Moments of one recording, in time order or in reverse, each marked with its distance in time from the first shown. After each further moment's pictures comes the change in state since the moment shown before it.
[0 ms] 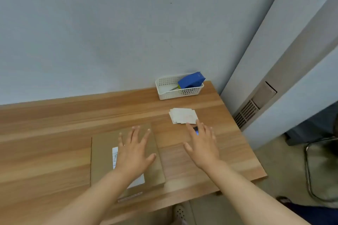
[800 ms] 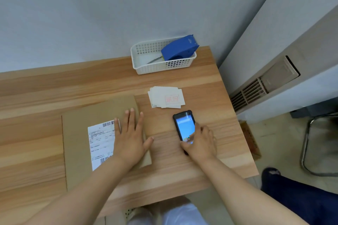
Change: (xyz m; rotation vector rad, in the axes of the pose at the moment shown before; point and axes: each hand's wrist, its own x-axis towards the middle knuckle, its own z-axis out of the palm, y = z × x) left_hand 0.109 0.079 0.096 0.031 -0.007 -0.044; right_hand 0.073 0.129 0.100 0.232 -0.262 0.355
